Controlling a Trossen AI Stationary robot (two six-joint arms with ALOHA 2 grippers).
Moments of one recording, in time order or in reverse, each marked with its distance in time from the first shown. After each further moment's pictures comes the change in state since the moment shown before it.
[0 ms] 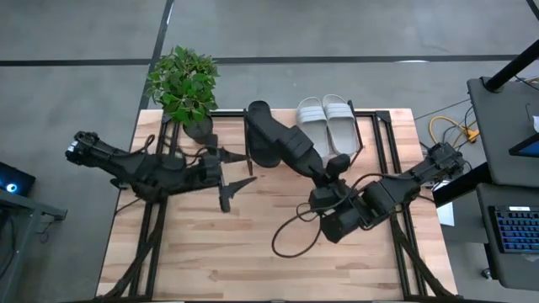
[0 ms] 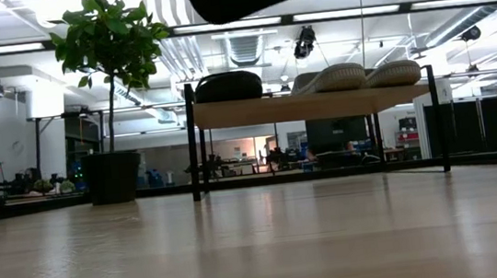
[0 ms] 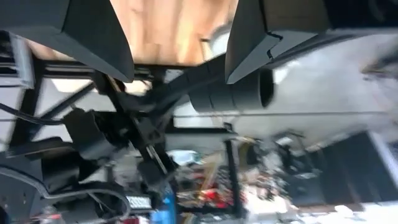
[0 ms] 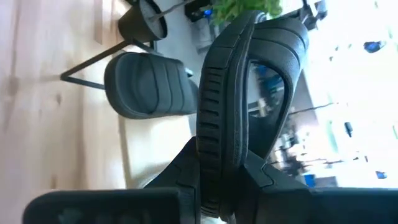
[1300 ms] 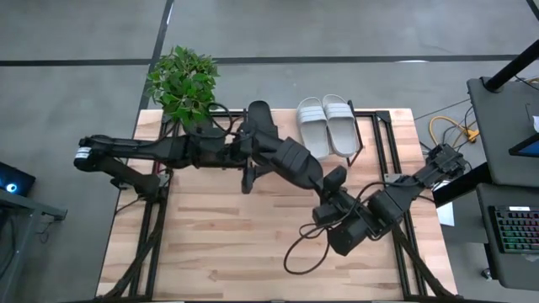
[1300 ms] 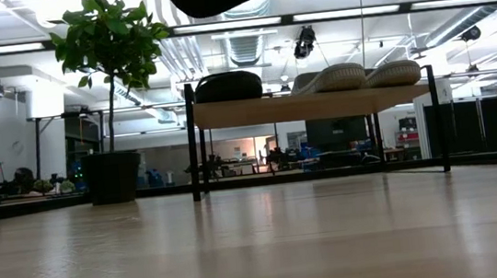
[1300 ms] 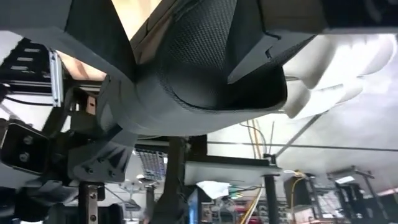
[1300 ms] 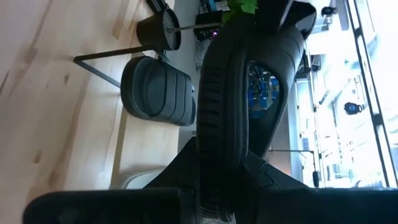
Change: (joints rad) left arm 0.324 0.143 0.019 0.008 0.523 -0.096; right arm 0.071 0.003 -0.003 0.047 0.010 -0.290
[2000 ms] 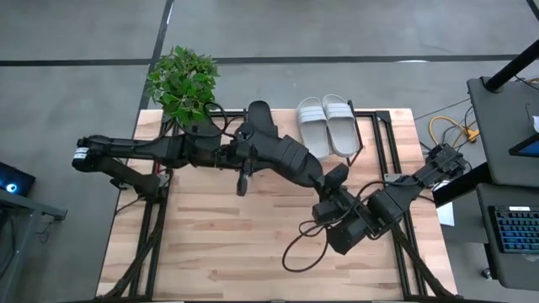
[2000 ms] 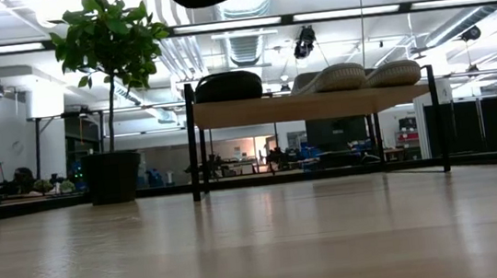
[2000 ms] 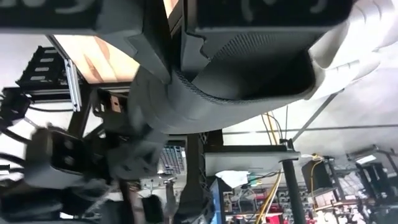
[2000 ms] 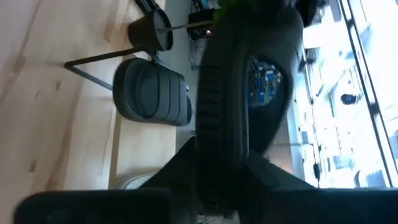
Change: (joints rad) left arm 0.011 -0.030 -0.003 0.015 0.076 0.075; right arm 0.000 -0.002 0.000 -0.020 0.015 0.069
